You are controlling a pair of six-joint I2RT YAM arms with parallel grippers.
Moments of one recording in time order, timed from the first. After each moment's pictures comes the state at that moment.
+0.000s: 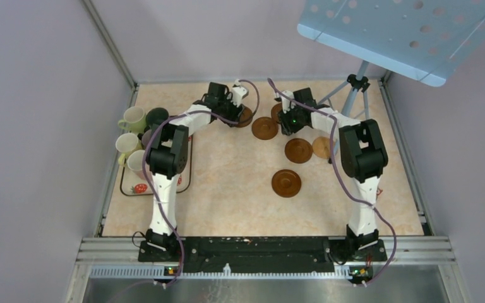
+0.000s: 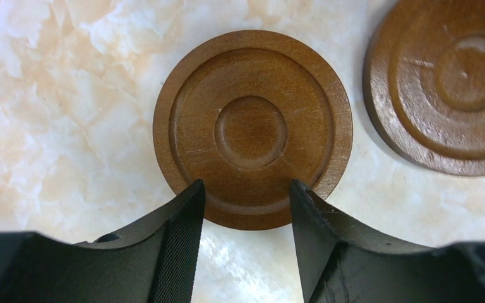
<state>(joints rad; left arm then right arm) -0.31 2.26 1.73 -0.24 0.29 0.37 0.33 2.12 1.52 -0.30 -0.24 -0.25</state>
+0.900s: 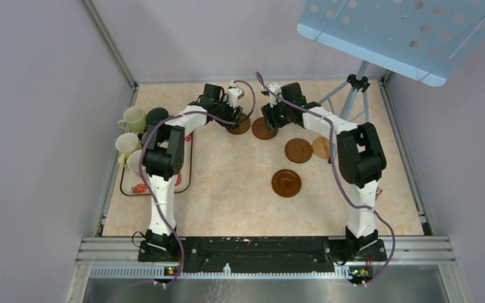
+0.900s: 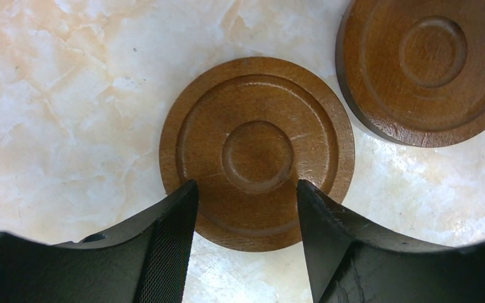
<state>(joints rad) -0.29 2.19 1.63 -0.26 0.37 0.31 0.42 2.04 1.51 -0.25 -0.28 -0.18</state>
